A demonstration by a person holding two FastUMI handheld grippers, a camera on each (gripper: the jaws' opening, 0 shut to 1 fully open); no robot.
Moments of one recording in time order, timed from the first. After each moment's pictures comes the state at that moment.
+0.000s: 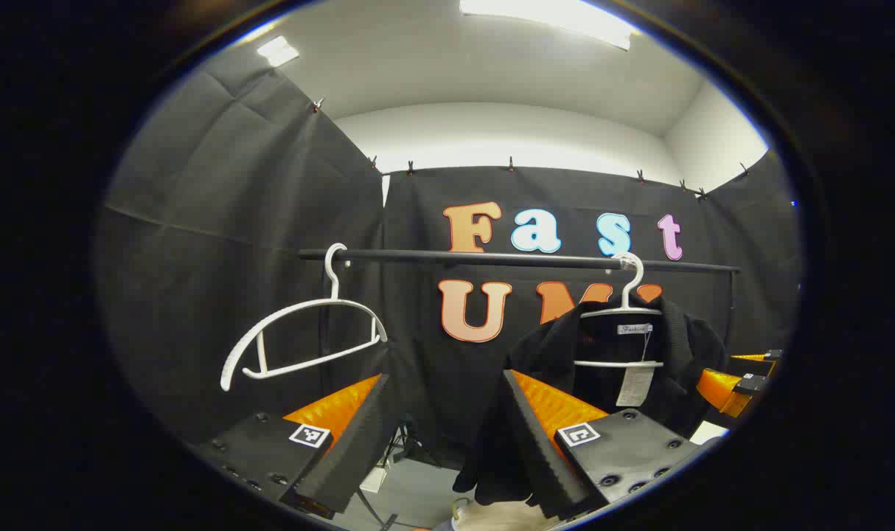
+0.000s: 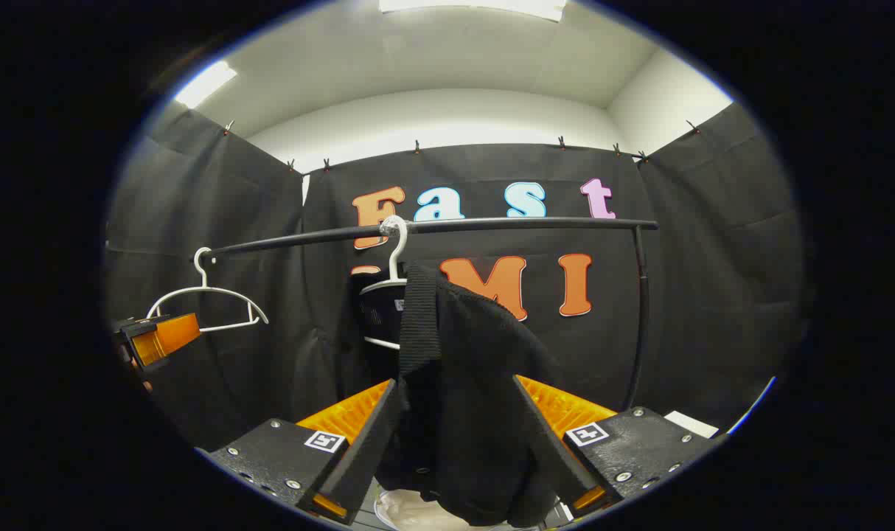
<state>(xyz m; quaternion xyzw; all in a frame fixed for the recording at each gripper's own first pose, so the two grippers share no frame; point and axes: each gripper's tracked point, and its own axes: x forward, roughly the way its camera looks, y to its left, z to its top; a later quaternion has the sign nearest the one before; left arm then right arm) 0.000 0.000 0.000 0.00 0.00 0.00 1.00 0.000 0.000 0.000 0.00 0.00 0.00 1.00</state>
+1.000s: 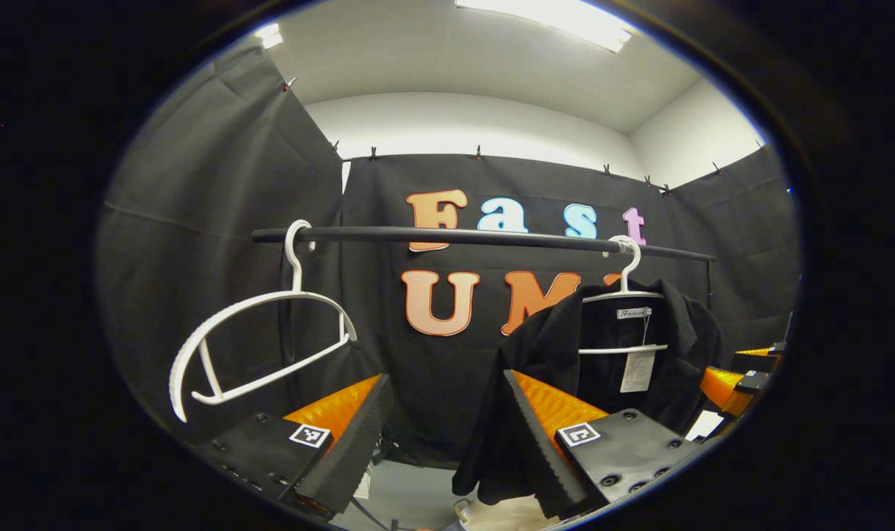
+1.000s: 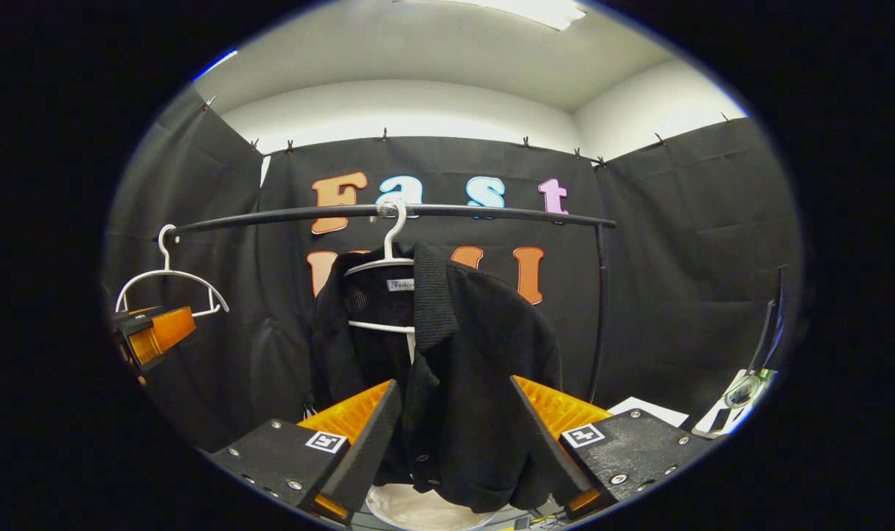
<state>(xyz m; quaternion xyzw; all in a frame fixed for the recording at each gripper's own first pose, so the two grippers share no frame) 0.054 0.013 -0.018 0.00 0.02 -0.10 0.99 -0.020 0.037 -0.033 -0.01 0.03 -0.11 0.99</state>
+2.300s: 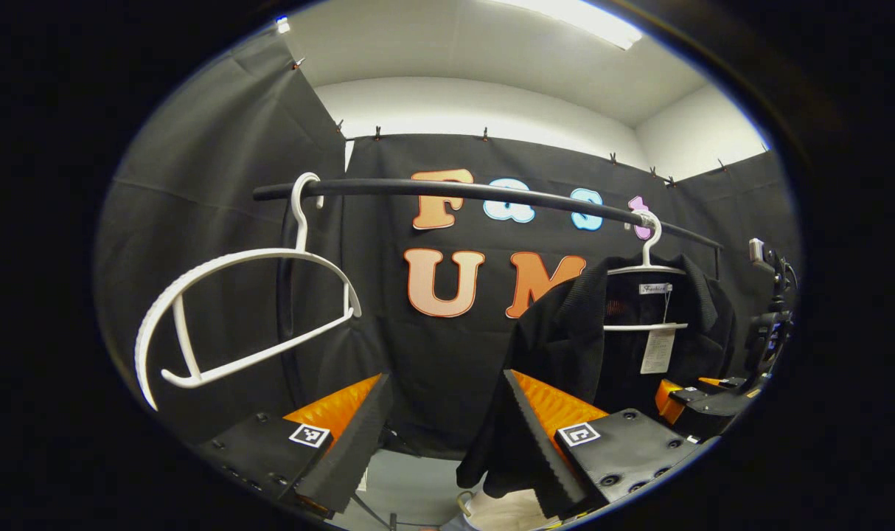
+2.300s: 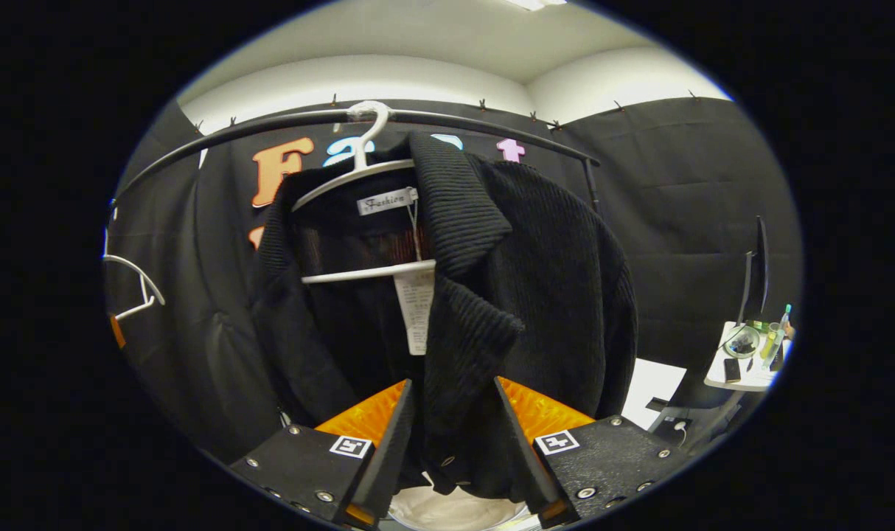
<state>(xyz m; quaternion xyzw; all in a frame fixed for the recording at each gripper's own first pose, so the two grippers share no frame) 0.078 0.042 -0.062 0.00 0.05 -0.10 0.99 0.088 0.031 -0.126 0.03 0.07 -0.25 0.97</state>
